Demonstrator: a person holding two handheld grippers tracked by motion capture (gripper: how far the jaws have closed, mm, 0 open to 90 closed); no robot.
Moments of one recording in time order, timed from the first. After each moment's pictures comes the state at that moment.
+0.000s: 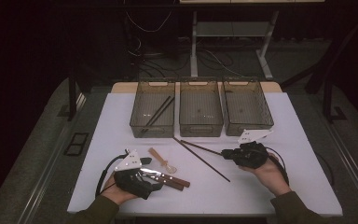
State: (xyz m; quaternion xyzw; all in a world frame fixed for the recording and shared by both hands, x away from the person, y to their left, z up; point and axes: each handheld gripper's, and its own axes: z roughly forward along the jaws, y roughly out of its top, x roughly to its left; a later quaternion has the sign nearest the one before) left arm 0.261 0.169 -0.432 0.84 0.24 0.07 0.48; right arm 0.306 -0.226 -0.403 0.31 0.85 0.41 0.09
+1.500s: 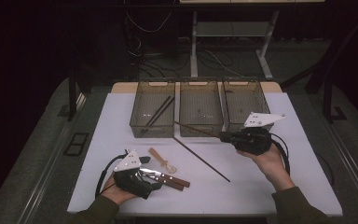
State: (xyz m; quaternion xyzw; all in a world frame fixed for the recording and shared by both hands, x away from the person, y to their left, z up) left arm 0.261 0.168 -0.433 0.83 0.25 0.08 0.49; right arm 0.315 -0.219 -0.350 0.29 0.81 0.50 0.10
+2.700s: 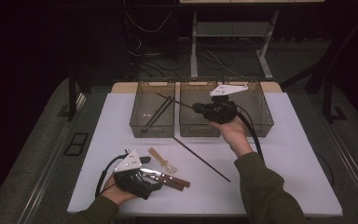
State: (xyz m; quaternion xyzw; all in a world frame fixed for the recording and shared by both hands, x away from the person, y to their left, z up) left arm 0.259 0.168 -0.431 0.83 0.25 0.08 0.49; right arm 0.393 -0.140 -0.329 0.33 0.79 0.50 0.15
